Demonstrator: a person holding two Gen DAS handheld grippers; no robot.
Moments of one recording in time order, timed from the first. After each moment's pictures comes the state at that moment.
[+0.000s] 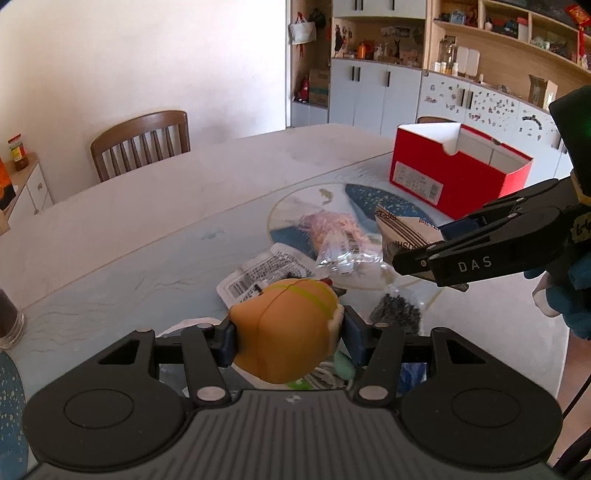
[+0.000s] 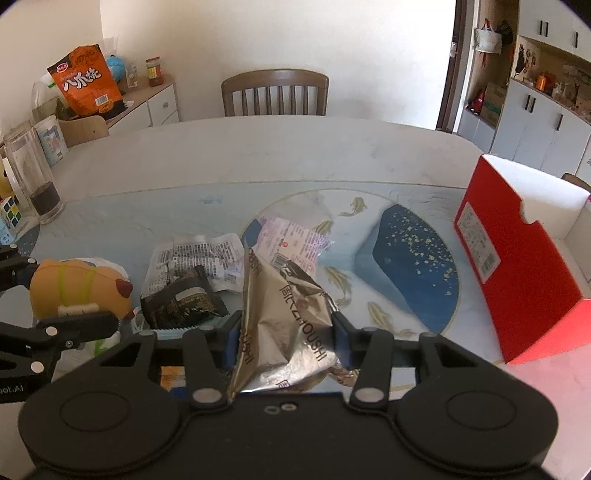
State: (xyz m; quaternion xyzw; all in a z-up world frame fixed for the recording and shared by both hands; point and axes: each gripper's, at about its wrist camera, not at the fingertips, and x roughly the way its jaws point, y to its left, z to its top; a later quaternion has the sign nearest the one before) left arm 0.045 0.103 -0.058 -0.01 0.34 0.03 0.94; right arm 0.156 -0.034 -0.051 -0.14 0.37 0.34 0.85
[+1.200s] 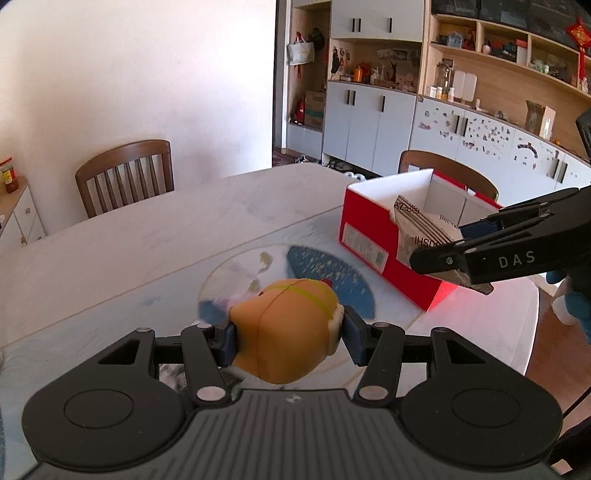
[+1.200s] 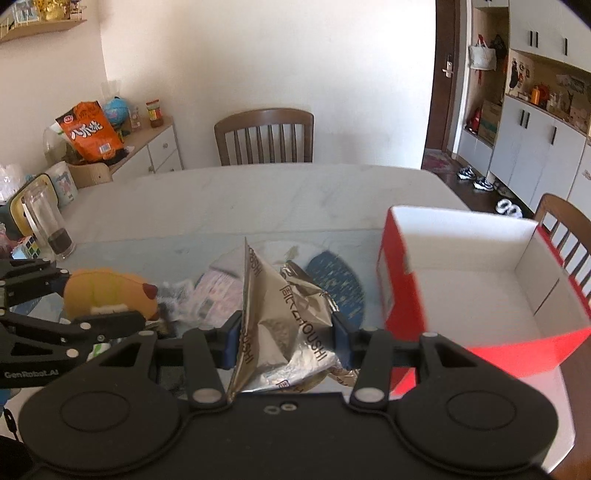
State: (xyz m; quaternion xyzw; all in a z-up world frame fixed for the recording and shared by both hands) left arm 0.108 0.008 0.009 -0.03 0.32 0.04 0.95; right arm 0.212 -0.144 0.032 -0.12 0.34 0.38 0.85
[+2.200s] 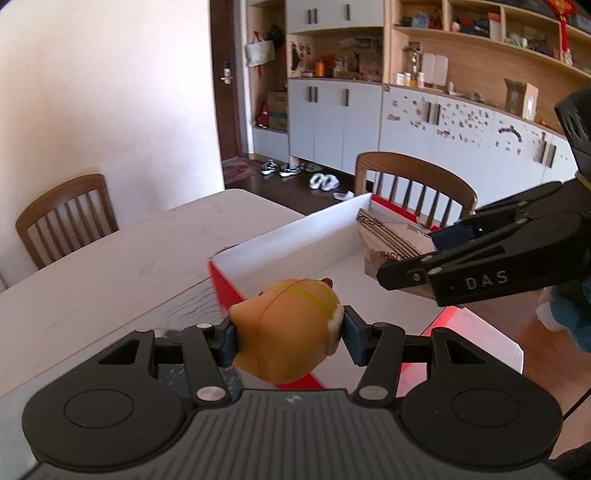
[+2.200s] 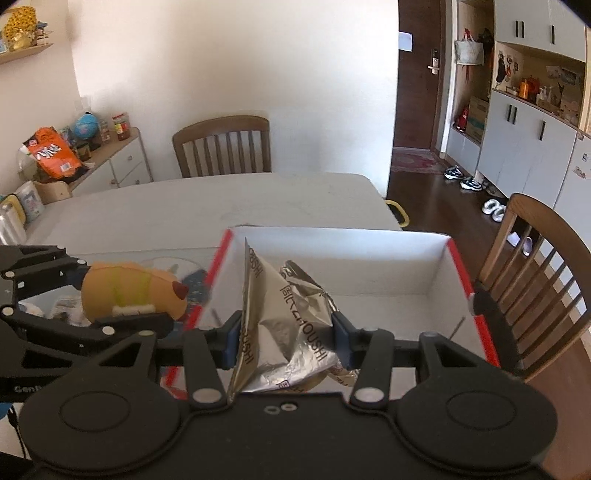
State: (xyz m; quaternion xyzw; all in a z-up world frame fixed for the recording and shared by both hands) left arm 0.284 -0.140 0.017 0.01 0.32 0.01 0.95; right arm 0.367 -0.259 0.031 -0.12 0.34 0.37 0.85
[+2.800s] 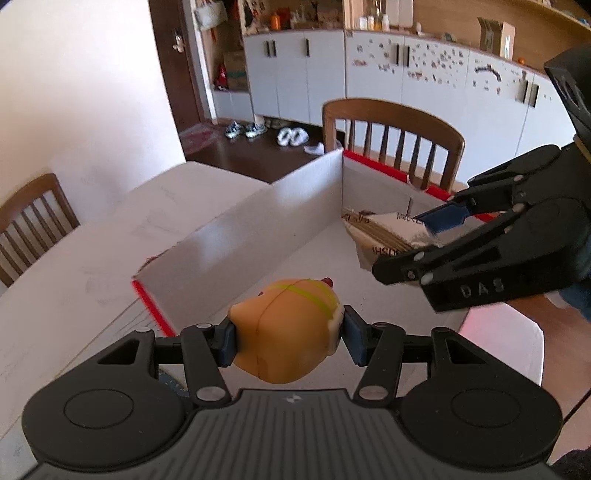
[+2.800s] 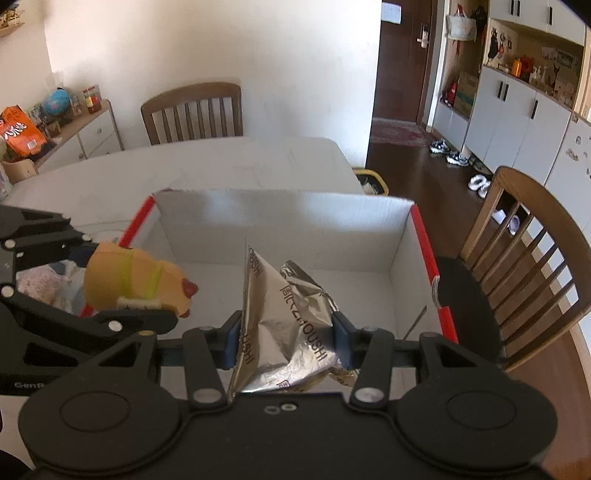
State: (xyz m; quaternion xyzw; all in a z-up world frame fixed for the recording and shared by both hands) left arm 0.374 -0.166 -0.020 0.06 0.40 -0.04 0.91; right arm 0.424 -0.272 -0.014 -0.15 0.39 0.35 0.84
